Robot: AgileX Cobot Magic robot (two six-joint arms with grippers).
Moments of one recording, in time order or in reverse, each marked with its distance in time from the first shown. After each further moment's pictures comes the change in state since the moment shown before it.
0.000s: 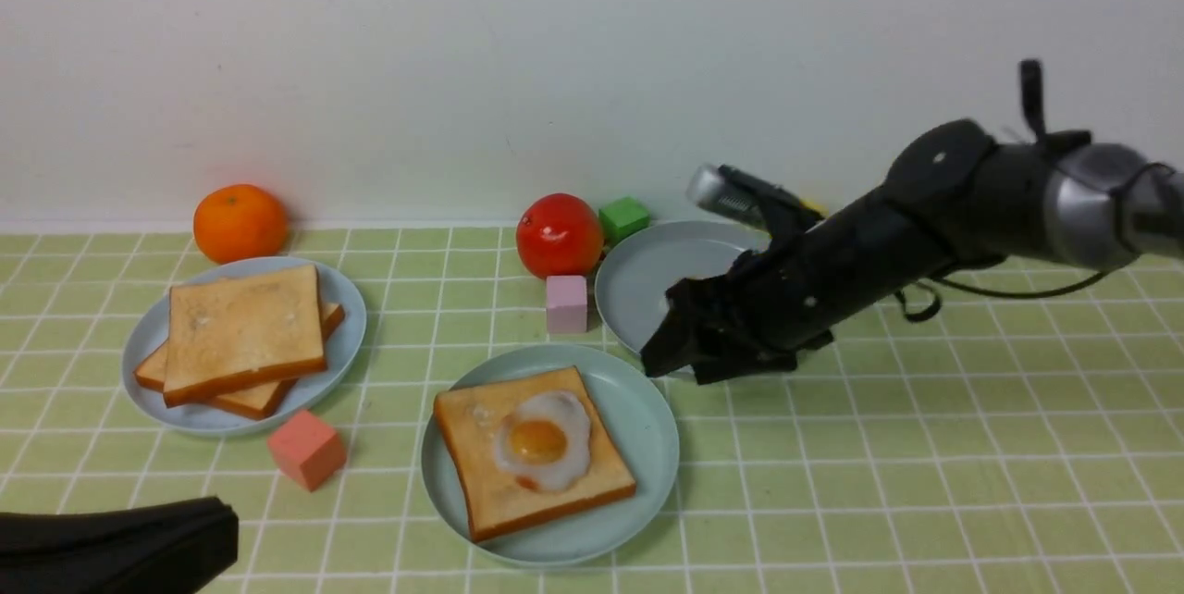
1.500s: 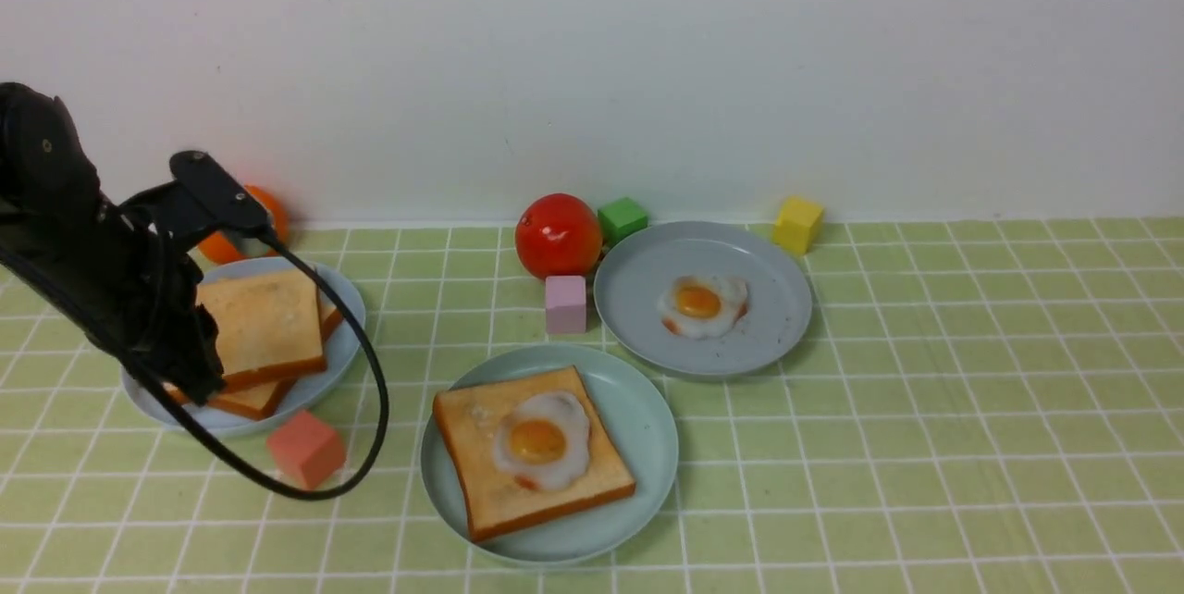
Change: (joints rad) right arm 0.119 -1.401 0.460 -0.528 0.104 0.198; left arm 0.694 1.309 -0.691 0.051 0.275 0.811
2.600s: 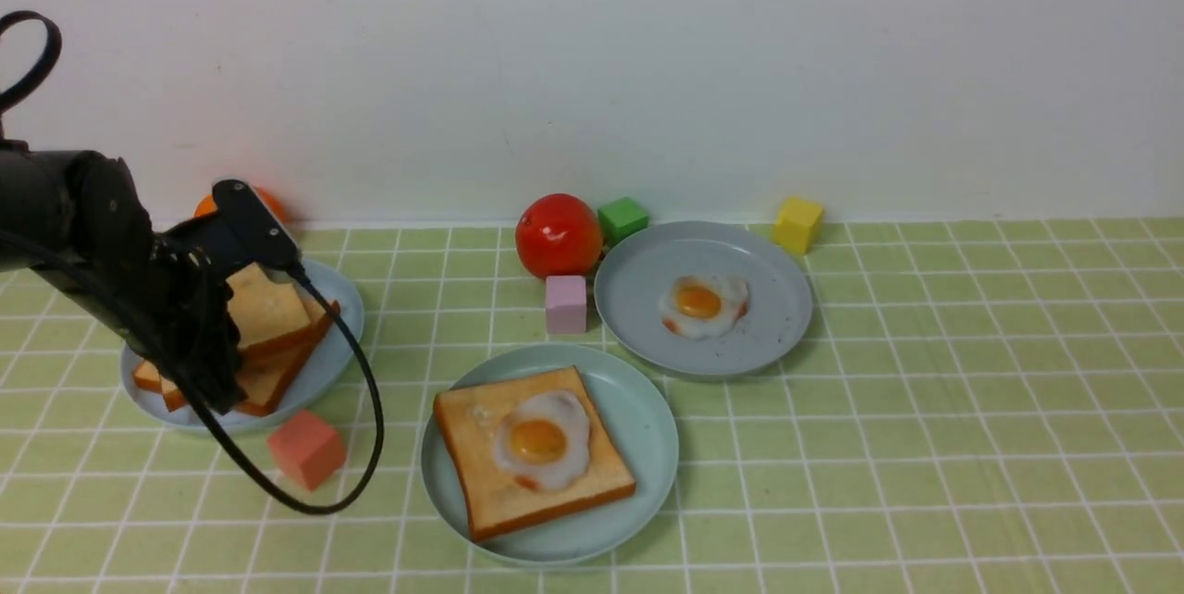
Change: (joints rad) right arm 0.000 0.000 0.000 0.119 0.024 0.000; left arm -0.009 0.112 -0.008 0.056 -0.199 0.046
